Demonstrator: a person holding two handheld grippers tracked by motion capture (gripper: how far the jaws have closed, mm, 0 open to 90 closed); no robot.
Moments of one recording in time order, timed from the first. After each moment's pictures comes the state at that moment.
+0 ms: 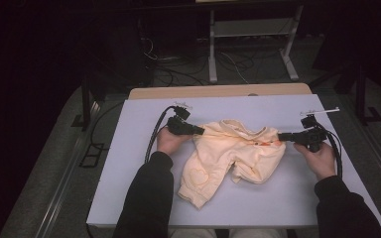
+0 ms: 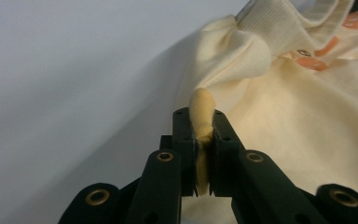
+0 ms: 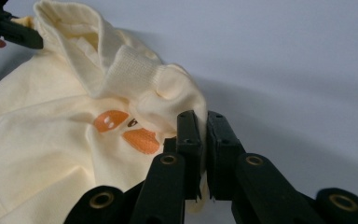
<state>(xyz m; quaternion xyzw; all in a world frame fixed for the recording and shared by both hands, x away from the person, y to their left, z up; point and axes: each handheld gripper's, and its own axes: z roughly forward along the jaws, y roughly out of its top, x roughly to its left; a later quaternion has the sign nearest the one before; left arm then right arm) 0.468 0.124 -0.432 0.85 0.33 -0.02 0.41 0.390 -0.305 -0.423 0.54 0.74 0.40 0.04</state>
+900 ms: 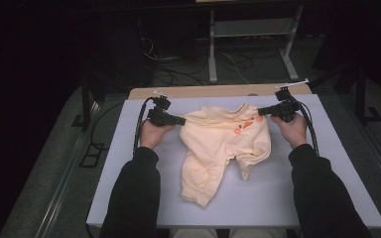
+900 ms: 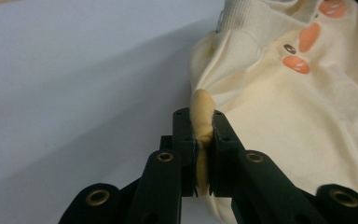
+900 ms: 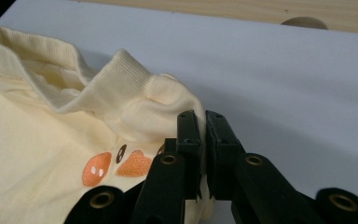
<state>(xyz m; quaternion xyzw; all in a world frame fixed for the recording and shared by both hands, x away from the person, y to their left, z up) 0.484 0.167 -0.393 0.82 0.43 0.01 0.38 0.486 -0.255 -0.402 0.54 0.75 0.39 0.06</state>
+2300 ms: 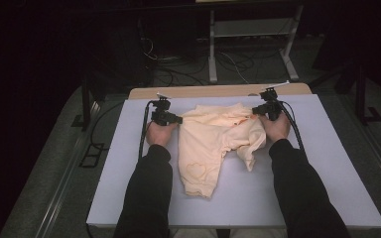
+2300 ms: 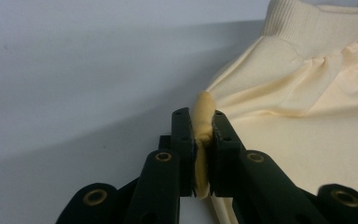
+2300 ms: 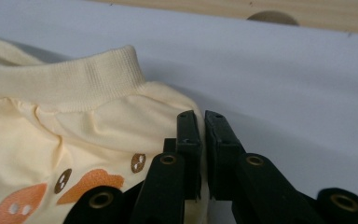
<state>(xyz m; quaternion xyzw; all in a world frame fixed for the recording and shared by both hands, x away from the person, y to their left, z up) 0.511 0.169 -0.436 0.76 0.54 0.05 0.36 0.518 -0.221 -0.433 0.59 0.73 0.32 0.14</state>
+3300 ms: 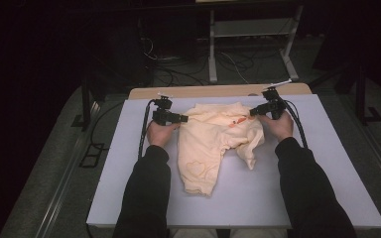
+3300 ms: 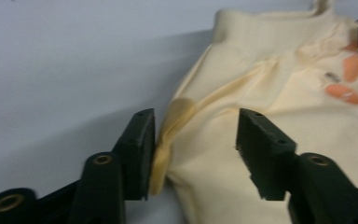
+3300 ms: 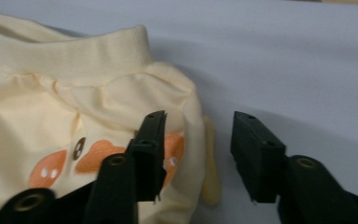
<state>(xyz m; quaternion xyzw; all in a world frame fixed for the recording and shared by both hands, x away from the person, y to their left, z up) 0.502 0.162 -0.424 0.77 0.50 0.06 0.40 0.520 -0.233 -0.431 0.58 0.74 0.33 0.07</state>
